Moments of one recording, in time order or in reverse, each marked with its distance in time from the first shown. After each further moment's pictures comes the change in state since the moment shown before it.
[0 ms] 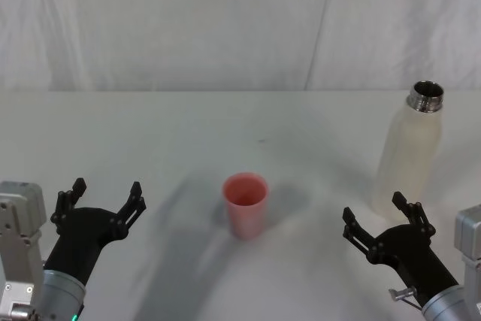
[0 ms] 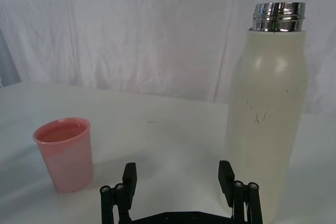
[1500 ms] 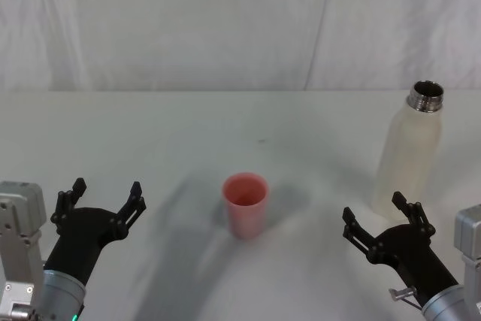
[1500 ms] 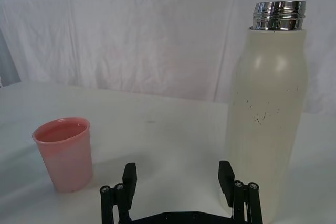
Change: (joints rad) left arm 0.000 0.000 0.000 0.000 0.000 0.000 0.000; right arm 0.004 0.003 -0.003 0.005 0.004 0.000 -0.001
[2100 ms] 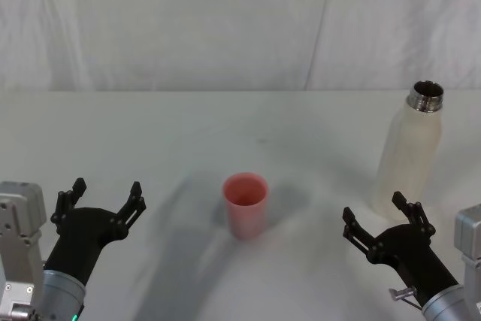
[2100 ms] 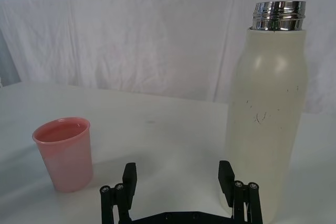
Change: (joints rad) left arm 0.000 0.000 0.000 0.000 0.000 0.000 0.000; right arm 0.000 0.000 0.000 0.000 0.000 0.000 0.000
